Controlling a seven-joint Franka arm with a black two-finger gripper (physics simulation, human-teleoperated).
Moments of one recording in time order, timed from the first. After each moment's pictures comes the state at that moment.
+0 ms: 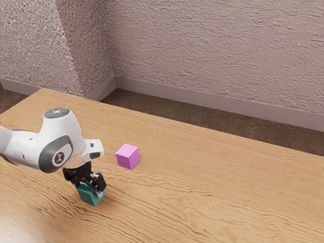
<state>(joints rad) -0.07 -0.06 0.12 -2.63 -0.03 2.58 0.00</state>
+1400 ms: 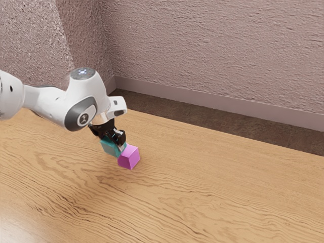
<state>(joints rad) -0.07 0.12 0.09 -2.18 0.13 2.51 -0.08</state>
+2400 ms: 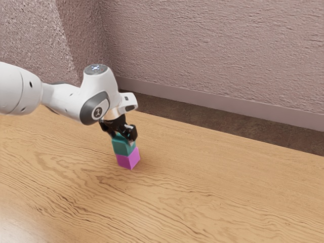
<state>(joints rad) -0.04 0.25 0.04 -2.03 0.08 2.47 -0.08</state>
